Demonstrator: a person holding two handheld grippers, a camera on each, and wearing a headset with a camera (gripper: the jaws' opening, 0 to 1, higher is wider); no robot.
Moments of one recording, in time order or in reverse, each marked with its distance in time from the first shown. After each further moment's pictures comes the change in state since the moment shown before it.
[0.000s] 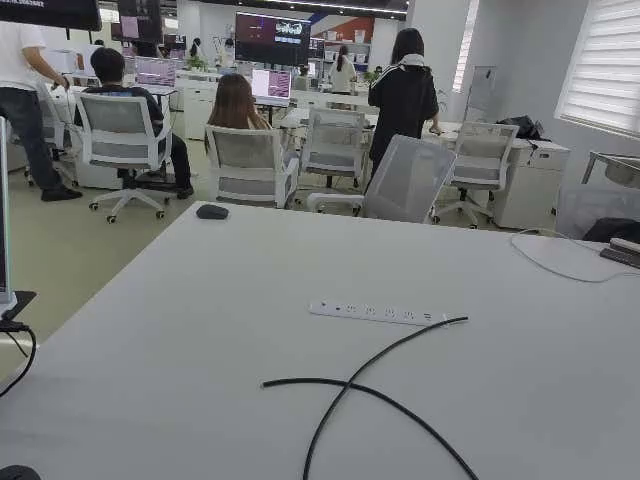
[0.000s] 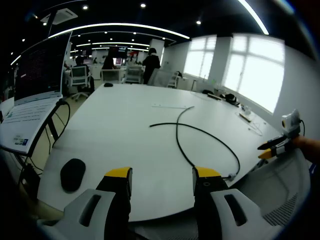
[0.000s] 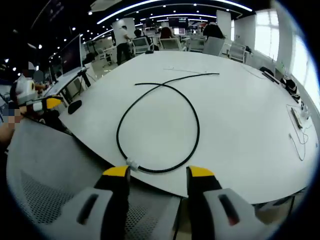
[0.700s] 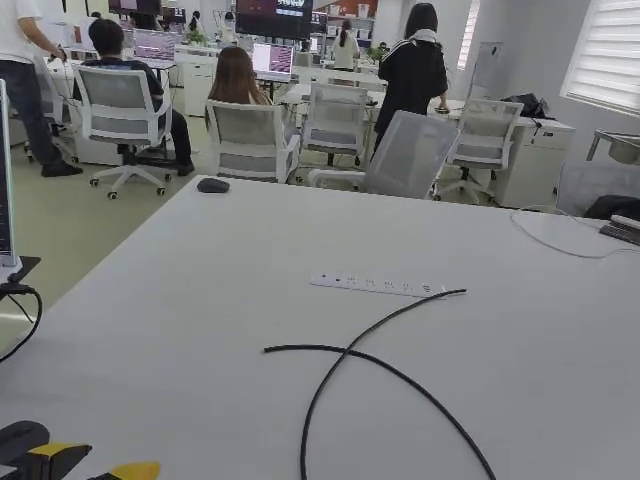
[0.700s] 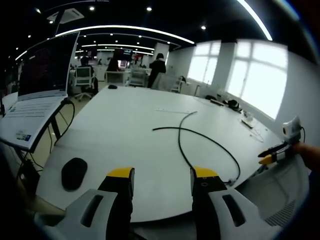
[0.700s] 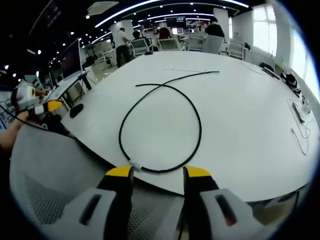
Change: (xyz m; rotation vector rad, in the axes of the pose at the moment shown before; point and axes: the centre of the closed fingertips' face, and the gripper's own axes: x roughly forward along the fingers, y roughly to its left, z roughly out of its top) left arm -0.004 0.001 0.001 -0.021 -0.020 0.011; right arm -0.001 0.005 -0.001 0.028 -0.007 0.036
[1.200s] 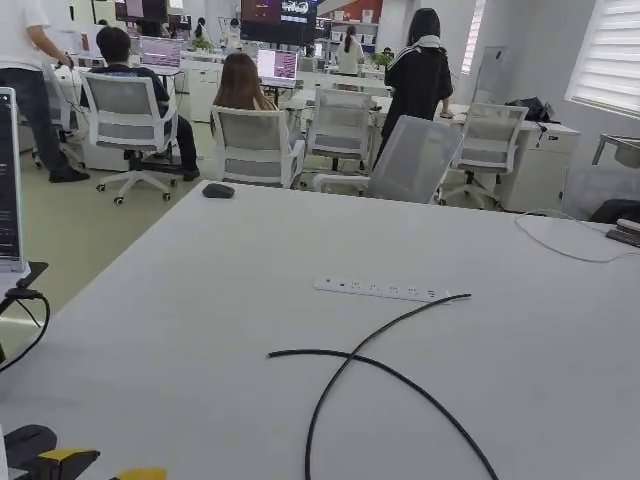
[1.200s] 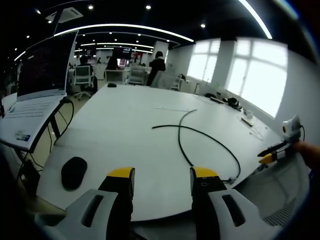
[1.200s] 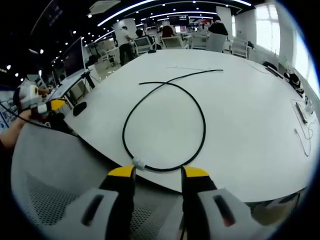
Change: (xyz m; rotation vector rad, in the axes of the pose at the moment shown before) left arm 0.002 0.001 -0.003 0.008 0.022 -0.001; right arm 0.002 0.005 -0.003 -0.007 0.019 0.032
